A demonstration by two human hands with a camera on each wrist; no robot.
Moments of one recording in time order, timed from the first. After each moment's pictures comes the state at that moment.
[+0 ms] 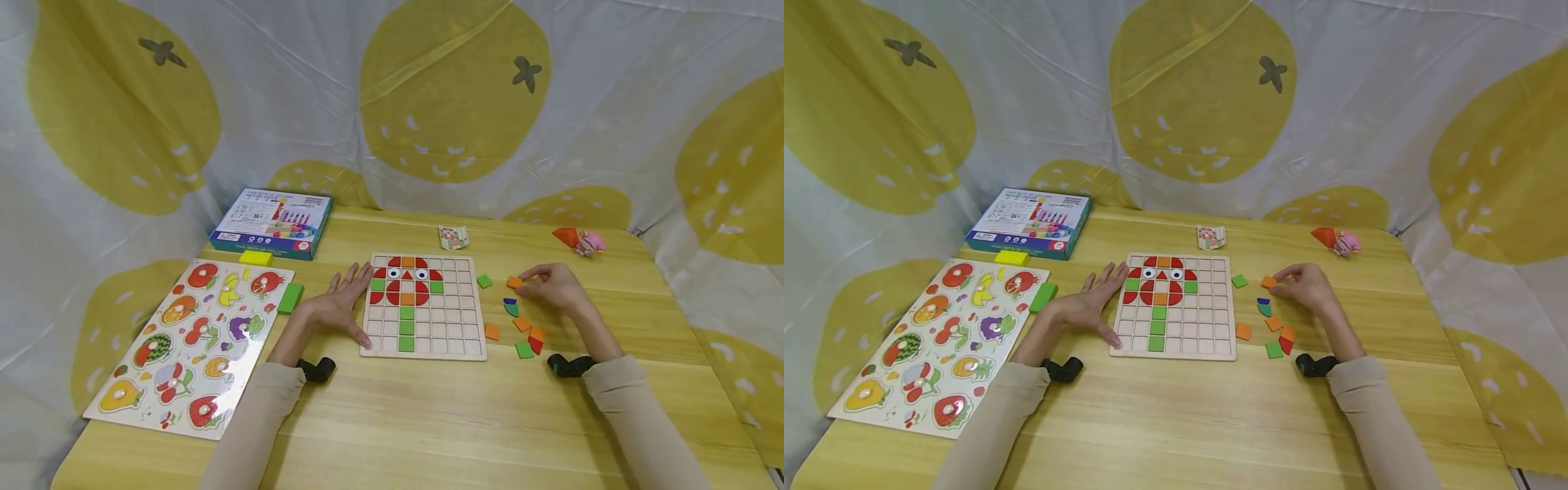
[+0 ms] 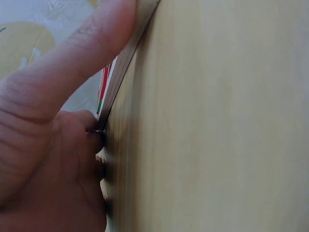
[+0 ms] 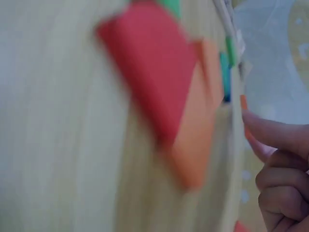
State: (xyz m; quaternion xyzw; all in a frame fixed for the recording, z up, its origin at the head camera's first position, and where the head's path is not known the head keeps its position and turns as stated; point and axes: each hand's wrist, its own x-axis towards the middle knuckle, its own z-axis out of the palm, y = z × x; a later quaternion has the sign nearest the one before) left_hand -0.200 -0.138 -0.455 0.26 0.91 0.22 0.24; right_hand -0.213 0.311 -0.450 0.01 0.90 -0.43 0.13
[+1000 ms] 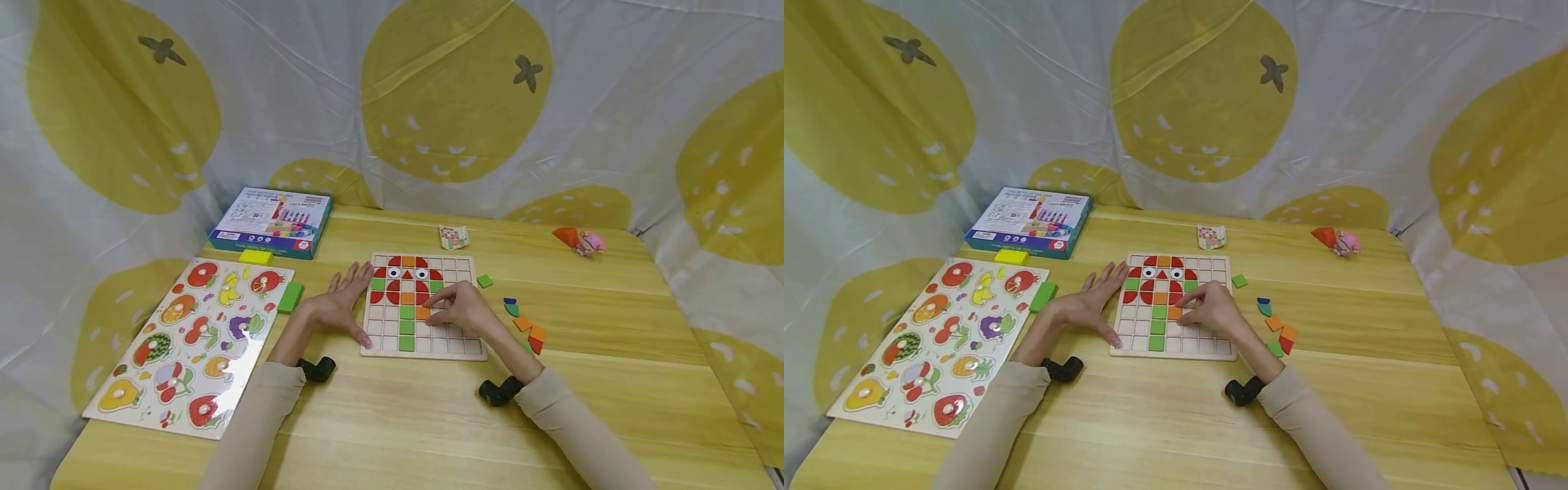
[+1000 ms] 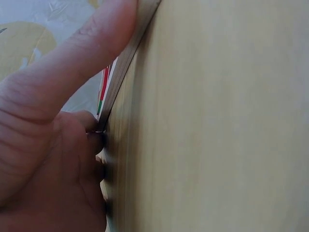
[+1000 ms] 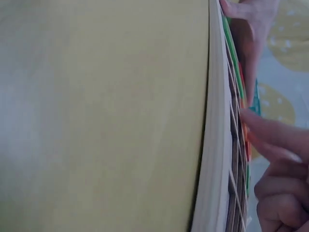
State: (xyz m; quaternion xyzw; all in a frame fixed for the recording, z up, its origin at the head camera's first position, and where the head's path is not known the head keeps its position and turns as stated) left_hand -0.201 -0.138 -0.456 0.26 0.91 0.22 0.23; right_hand -0.178 0.156 -0.452 -0.10 0.87 -0.45 0.16
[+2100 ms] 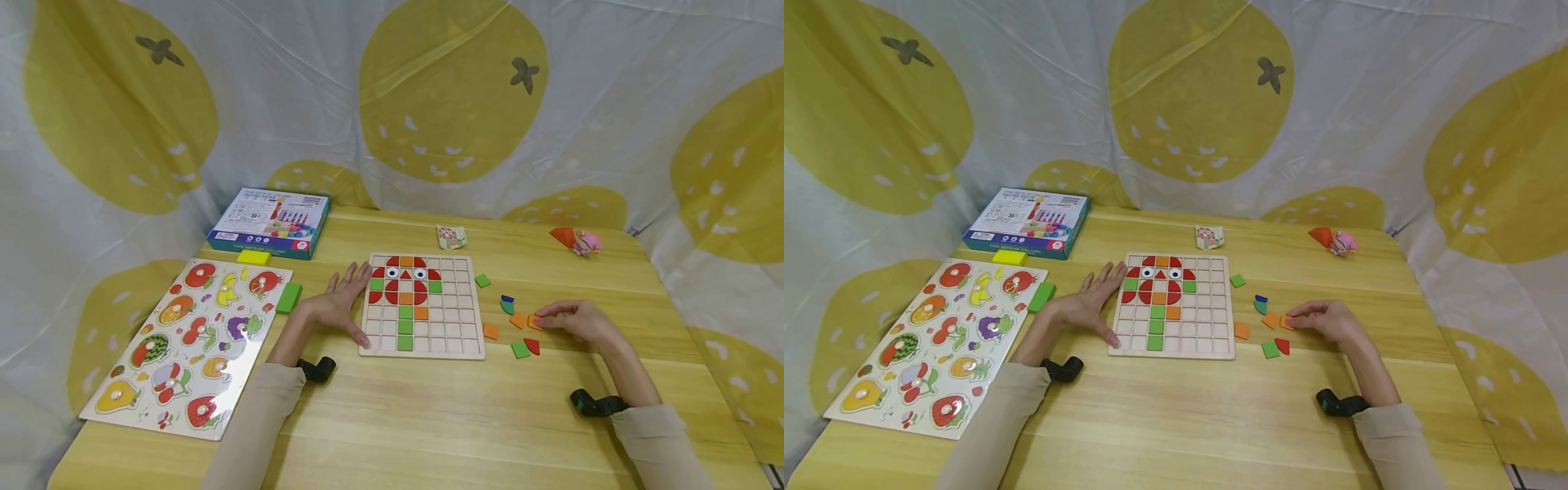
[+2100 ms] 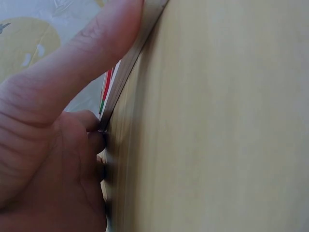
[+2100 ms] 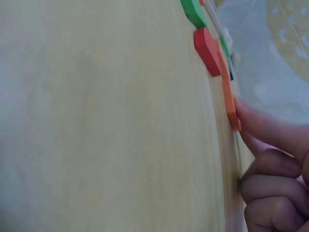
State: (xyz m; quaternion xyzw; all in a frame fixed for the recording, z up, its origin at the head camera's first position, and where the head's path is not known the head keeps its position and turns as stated) left_hand -0.200 -0.137 -0.456 0.26 0.91 0.22 0.23; right_hand -0.154 0.354 -0.459 0.07 0.85 -0.47 0.23
